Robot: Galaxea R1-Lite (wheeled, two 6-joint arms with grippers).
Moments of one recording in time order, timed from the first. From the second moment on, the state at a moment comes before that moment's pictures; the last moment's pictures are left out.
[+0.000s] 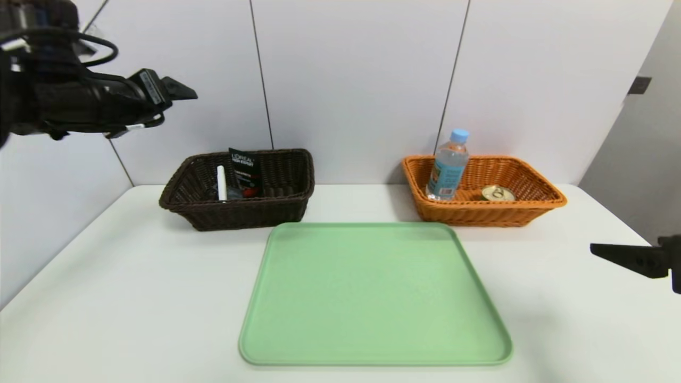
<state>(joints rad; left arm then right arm) -0.06 1.63 -1.49 0.08 -0.06 -0.44 0.07 1.11 -0.84 0.25 0.01 -0.01</state>
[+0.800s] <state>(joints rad) -0.04 0.93 -1.16 0.47 0.07 -0.39 0.05 0.90 -0.64 0.12 -0.09 -0.07</state>
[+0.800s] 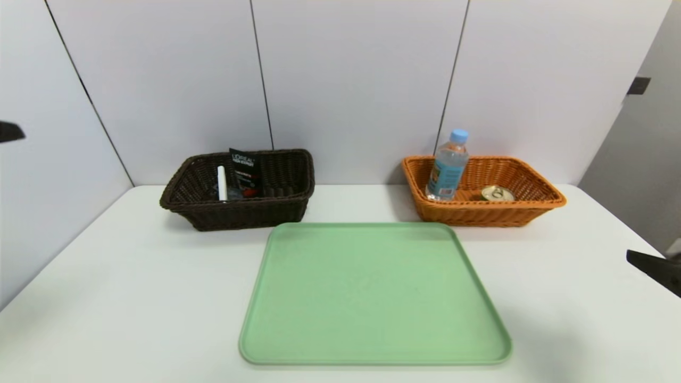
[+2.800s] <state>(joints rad) -0.01 0.00 0.00 0.01 -0.02 0.03 0.00 0.00 0.00 0.00 0.04 -0.11</state>
